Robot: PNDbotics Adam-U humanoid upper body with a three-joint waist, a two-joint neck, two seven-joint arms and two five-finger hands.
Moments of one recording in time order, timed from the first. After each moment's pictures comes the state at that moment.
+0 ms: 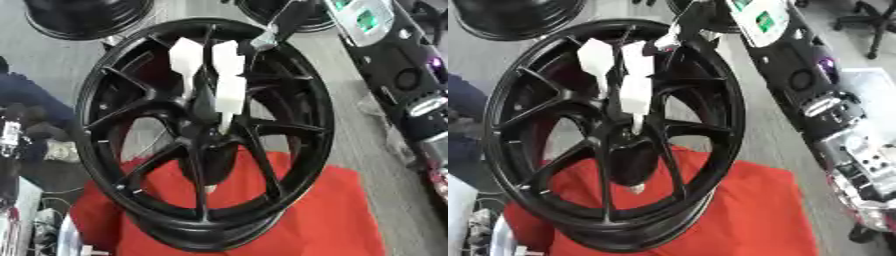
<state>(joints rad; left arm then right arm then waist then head) -0.16 0.12 0.13 -1.72 -0.10 -0.01 -0.06 -1.11 -0.36 0.22 -1.07 0.34 -0.40 0.78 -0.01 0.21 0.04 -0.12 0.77</state>
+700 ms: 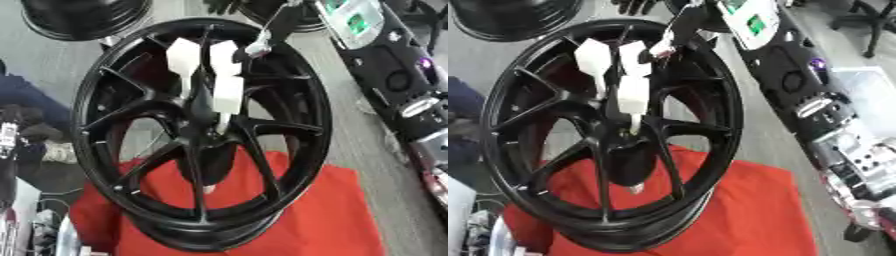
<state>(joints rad) -0.16 0.12 0.13 -1.72 -0.10 -0.01 -0.06 -1.11 -0.35 0.23 -1.06 0.34 -0.37 0.81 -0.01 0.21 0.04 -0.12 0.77</state>
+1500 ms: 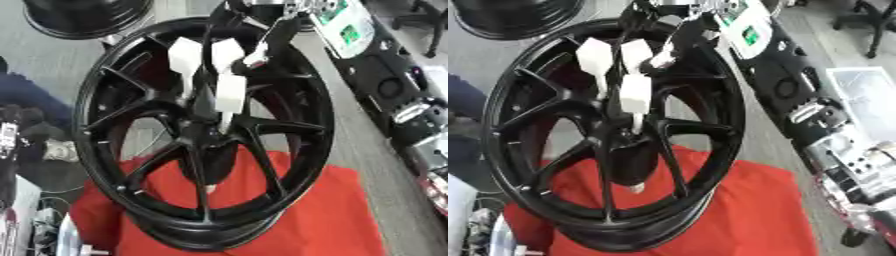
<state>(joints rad) -0.16 0.12 0.13 -1.72 -0.10 -0.01 -0.06 -1.10 -0.33 0.23 -1.01 0.37 -0.36 0.82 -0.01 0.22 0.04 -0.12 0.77</state>
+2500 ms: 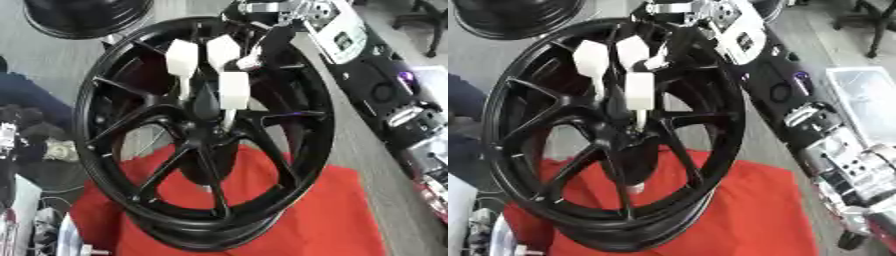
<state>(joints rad) -0.16 0.12 0.13 -1.72 -0.10 -0.01 -0.06 -1.09 -0.32 0.24 -1.00 0.36 -0.36 0.82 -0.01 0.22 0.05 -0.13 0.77</state>
